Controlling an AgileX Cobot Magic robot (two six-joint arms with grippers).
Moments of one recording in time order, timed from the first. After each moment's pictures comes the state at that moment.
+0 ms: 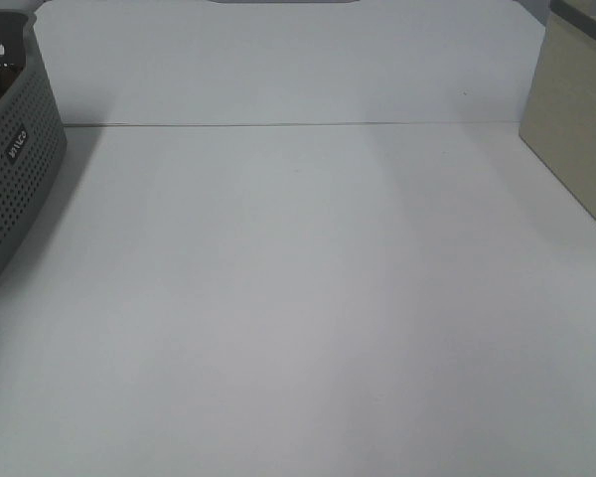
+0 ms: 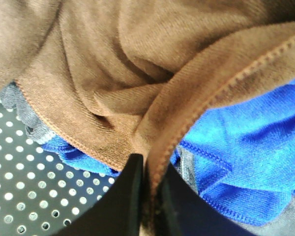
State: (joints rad) left arm 0.27 2.16 -1.86 0.25 1.05 1.03; right arm -0.06 0.00 -0.50 0.05 1.07 -0.10
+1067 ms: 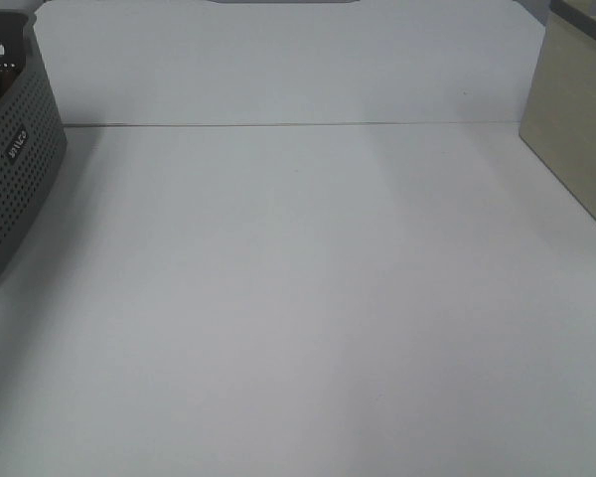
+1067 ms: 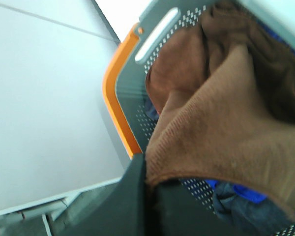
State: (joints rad) left arm 0.09 1.65 -1.90 0.24 1.09 0.81; right arm -0.06 0.00 -0.50 0.05 1.07 -0.10
